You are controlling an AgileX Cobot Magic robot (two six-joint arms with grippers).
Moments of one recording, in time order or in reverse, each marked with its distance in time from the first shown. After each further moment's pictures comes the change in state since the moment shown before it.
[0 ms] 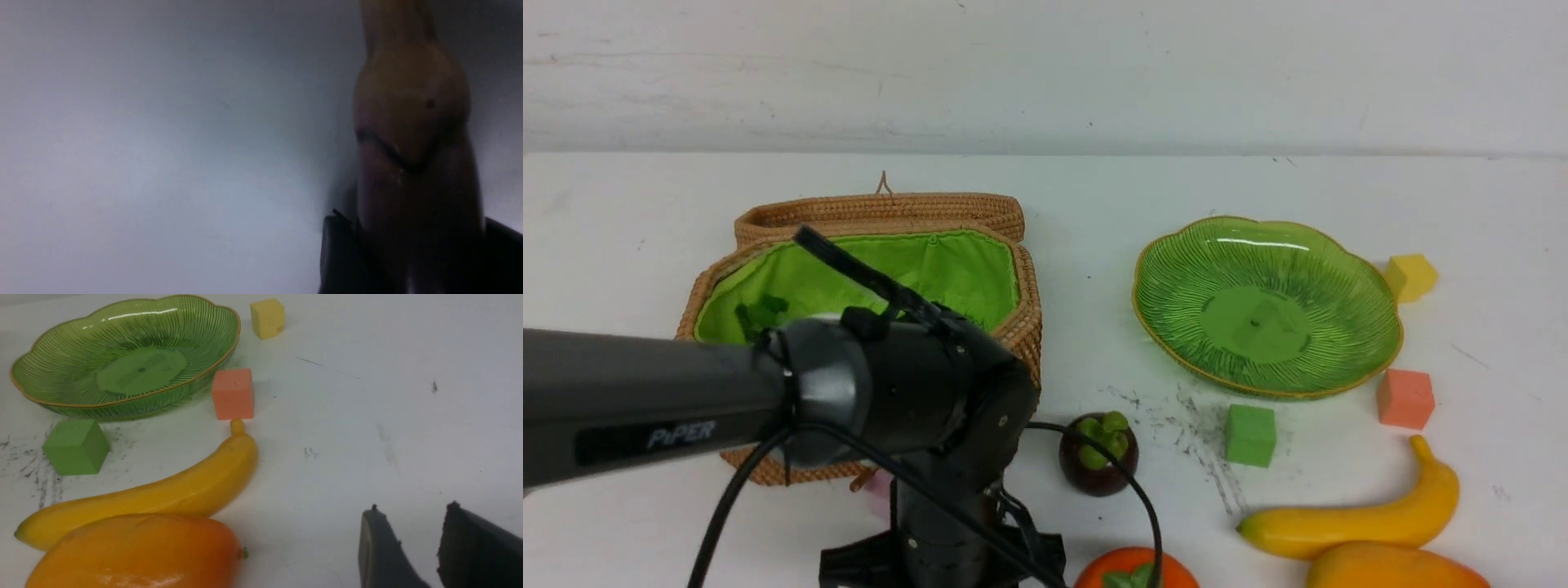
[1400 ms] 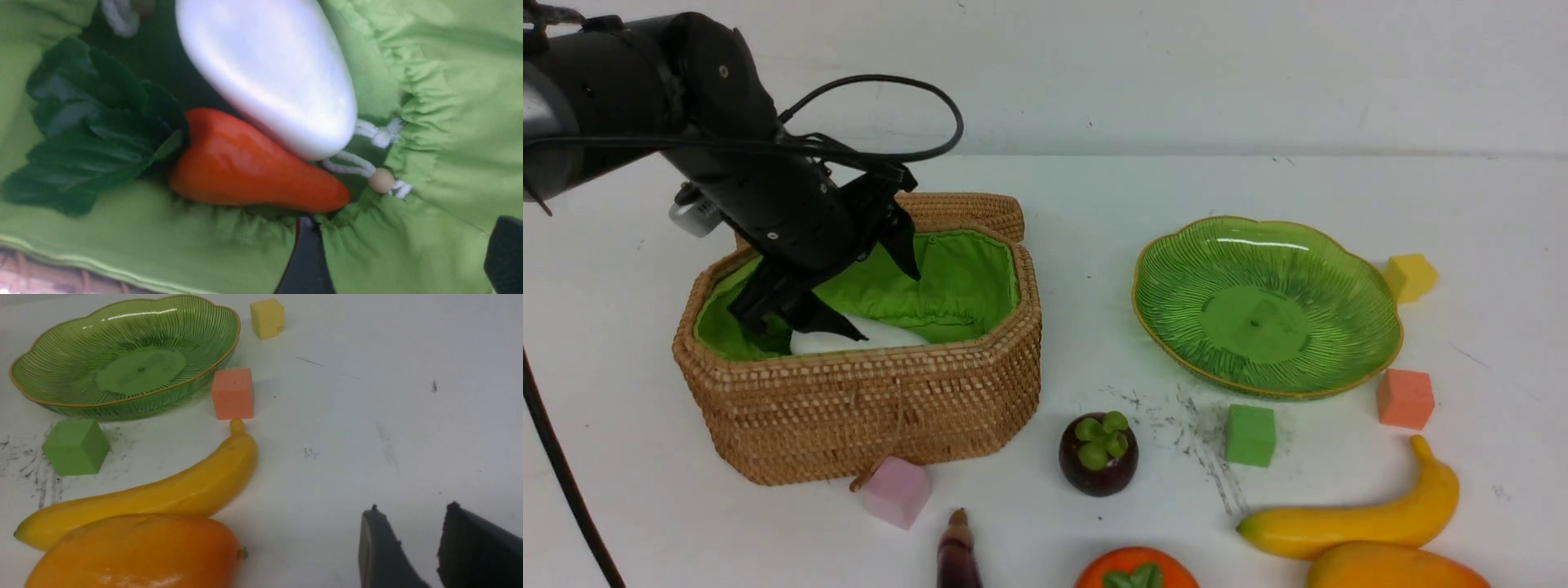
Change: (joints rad) right arm 0.000 0.000 0.000 0.000 0.000 0.000; left arm 0.492 -0.069 -0.372 -0.258 -0.081 -0.014
